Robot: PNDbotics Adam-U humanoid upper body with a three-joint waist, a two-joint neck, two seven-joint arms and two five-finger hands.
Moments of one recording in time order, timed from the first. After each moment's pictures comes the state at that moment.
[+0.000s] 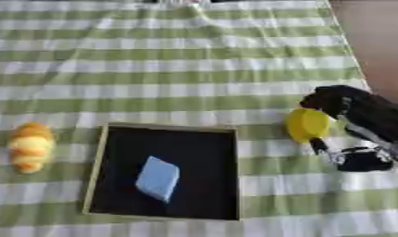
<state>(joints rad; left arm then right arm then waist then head) -0.15 0.55 0.47 -1.72 0.44 -0.50 0.00 0.23 -1.05 -0.12 -1.99 0.67 -0.16 0.02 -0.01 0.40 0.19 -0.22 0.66</state>
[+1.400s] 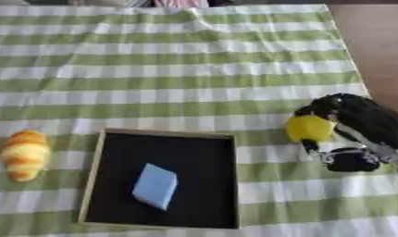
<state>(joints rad) -0.15 0.54 0.46 -1.71 0.45 -0.50 -0.02 0.20 -1.03 -0.10 -1.99 0.60 -0.13 -0.04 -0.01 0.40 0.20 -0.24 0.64</state>
